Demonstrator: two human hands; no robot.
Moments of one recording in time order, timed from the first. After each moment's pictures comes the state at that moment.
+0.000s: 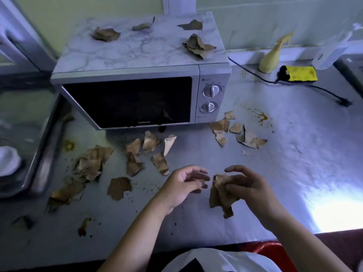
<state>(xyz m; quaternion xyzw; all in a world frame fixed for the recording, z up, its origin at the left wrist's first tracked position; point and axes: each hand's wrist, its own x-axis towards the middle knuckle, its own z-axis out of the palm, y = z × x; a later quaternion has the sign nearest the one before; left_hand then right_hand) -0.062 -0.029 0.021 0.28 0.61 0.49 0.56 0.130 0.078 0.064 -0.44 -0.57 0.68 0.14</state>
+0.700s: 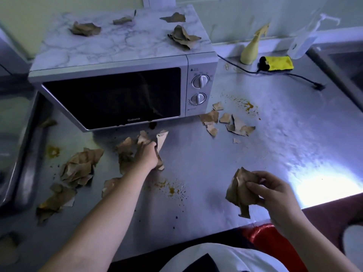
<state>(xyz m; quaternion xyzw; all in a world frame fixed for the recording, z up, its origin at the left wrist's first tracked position) -0.185 0.017 -0.070 0.39 0.89 0.08 0.23 0.173 0.039 0.059 -0.56 -0.47 0.62 0.28</state>
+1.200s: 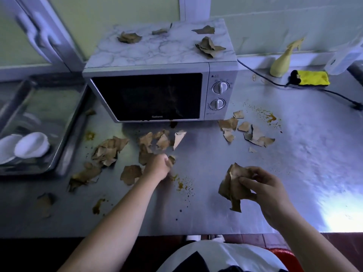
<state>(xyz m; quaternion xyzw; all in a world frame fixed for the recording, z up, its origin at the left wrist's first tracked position) -0.146 -0.045 -0.058 0.30 0.91 0.15 0.25 0.157 0.060 0.059 -0.48 -0.50 0.68 0.21</state>
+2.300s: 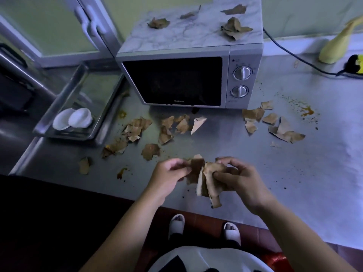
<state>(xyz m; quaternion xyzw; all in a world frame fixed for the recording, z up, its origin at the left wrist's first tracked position) -0.012 -0.111 0.053 0.09 0.78 0.52 0.34 0.135 0.048 0.055 -0.27 -0.54 0.79 0.08</state>
